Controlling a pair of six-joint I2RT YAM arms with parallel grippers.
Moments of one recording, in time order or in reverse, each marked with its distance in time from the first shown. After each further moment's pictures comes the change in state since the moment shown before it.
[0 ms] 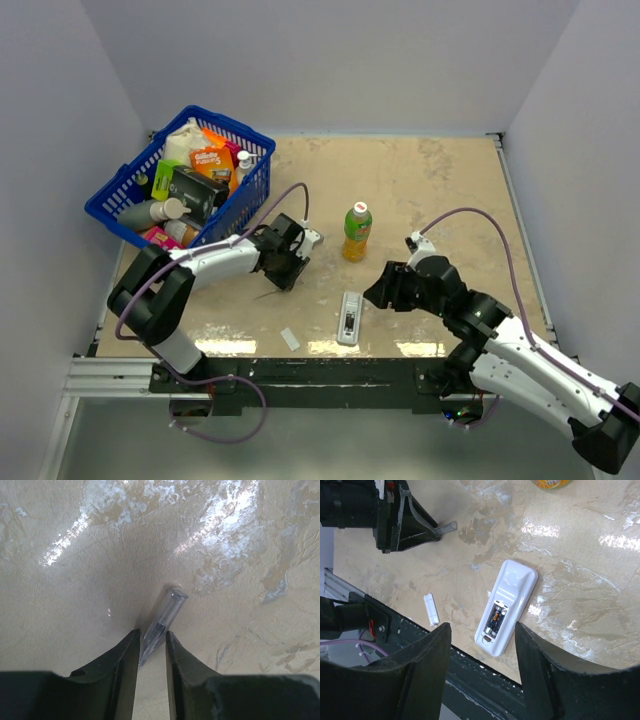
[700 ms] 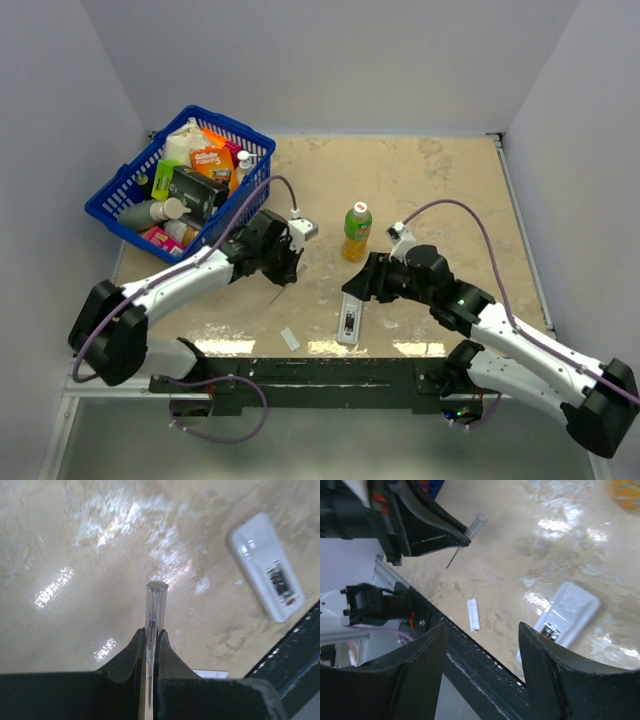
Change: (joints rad) left arm 0.002 -0.238 -0.048 0.006 0.090 -0.048; right arm 0.000 0.119 0.012 0.223 -0.148 0.033
